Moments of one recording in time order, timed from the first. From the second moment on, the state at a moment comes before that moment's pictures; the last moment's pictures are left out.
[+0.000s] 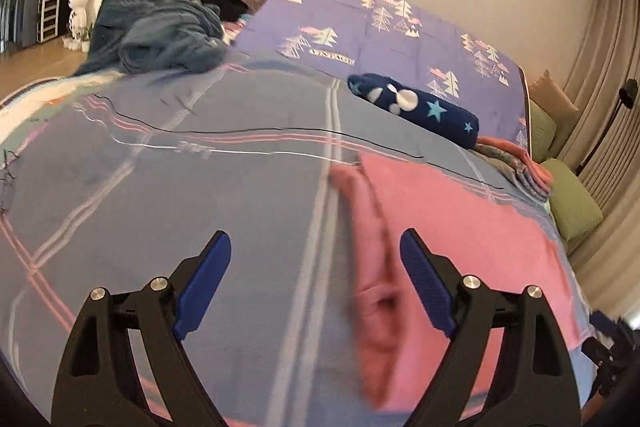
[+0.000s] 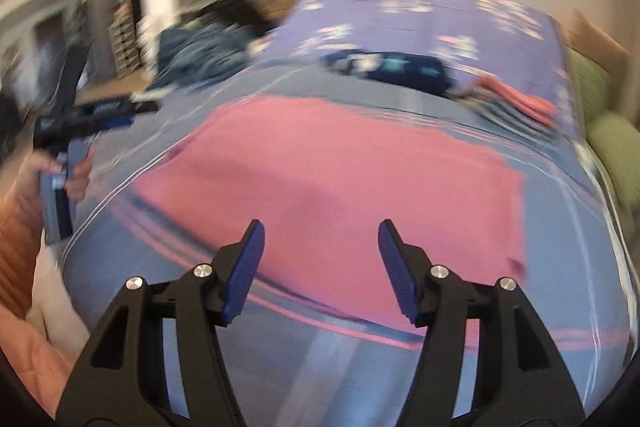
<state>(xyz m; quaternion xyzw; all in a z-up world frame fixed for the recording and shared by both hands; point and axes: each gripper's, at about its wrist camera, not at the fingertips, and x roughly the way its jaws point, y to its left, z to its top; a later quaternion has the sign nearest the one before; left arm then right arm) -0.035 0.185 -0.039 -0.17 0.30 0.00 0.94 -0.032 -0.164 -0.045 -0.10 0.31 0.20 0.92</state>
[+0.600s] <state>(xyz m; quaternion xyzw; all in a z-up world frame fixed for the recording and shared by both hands) -0.038 0.212 -0.073 -0.24 0.33 -0.11 0.91 -0.037 0.030 -0.100 -0.30 0.31 0.27 0.86</state>
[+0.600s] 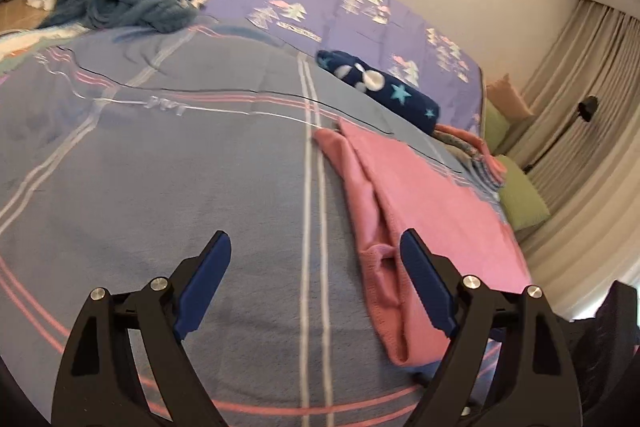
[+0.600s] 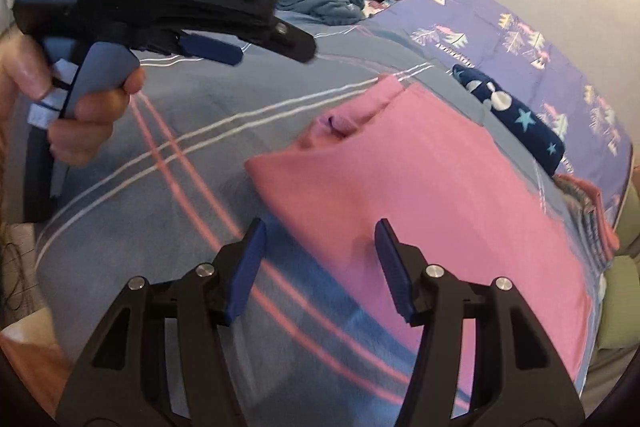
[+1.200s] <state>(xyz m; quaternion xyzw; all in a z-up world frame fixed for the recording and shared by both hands) 0.158 0.164 -0.099 -0.26 0.43 -0.21 0.84 -0.013 0.055 -0.099 -0.24 0.33 0.27 0.87</state>
